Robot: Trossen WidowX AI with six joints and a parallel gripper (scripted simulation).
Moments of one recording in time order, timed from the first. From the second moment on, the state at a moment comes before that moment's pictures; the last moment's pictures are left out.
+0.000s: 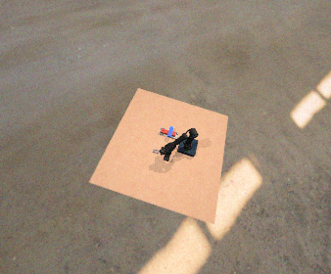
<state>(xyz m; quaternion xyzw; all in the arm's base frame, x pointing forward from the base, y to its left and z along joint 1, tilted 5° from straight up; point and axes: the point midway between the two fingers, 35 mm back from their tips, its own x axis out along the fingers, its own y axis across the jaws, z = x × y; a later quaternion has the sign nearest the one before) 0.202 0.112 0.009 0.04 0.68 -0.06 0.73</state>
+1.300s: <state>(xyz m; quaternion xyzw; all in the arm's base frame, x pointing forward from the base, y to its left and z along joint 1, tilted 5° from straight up) 0.201 0.120 0.096 0.04 0.67 -0.06 0.73</state>
